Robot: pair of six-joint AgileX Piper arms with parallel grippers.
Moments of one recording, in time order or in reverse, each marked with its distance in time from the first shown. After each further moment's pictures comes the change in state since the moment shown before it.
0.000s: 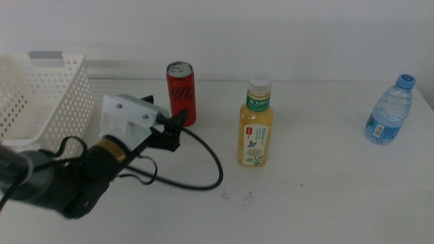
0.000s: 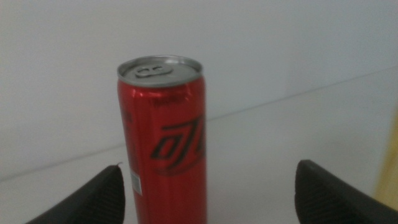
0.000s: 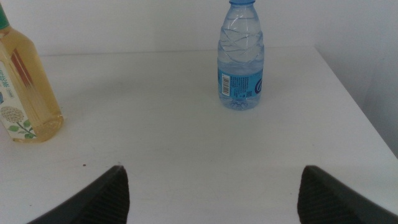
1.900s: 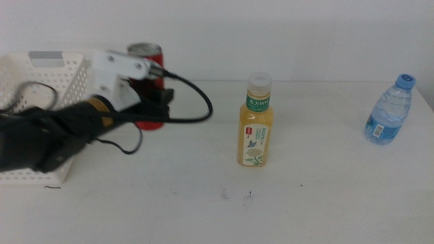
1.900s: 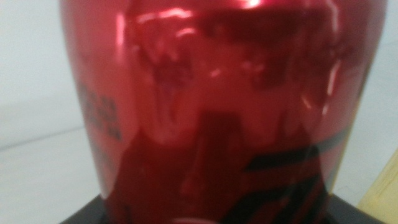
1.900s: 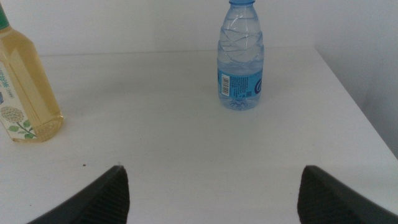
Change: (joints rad) left arm 0.037 -0.258 -0.159 0.248 0.627 -0.334; right arm 0.000 0.000 0.000 0.000 0.000 0.000
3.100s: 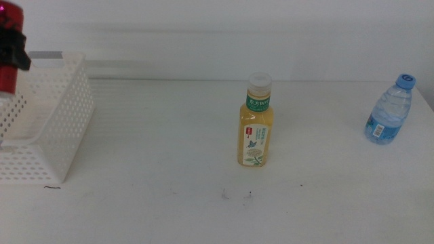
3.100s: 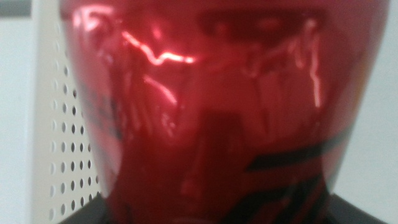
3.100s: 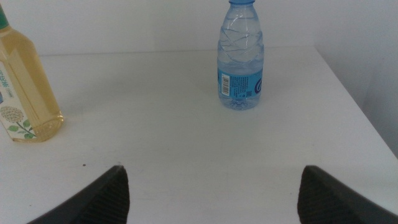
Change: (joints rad) left arm 0.508 0.109 -0.875 -0.745 1.555 0.859; right arm 0.000 0.000 0.000 0.000 0.000 0.000
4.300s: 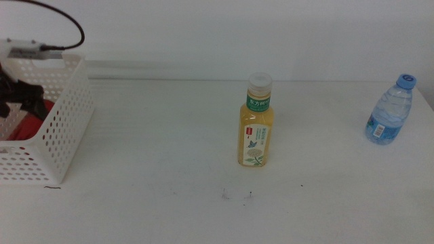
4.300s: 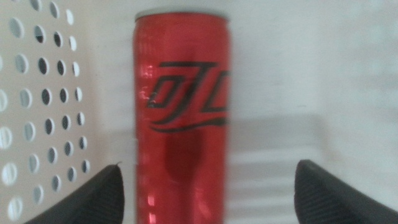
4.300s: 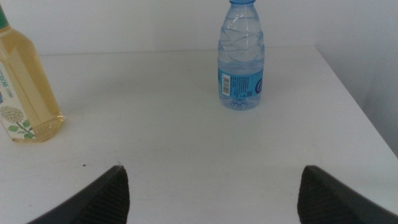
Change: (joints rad) left arm 0.022 0.288 -0.022 0.054 -0.029 0.090; right arm 0.000 0.000 0.000 0.000 0.000 0.000
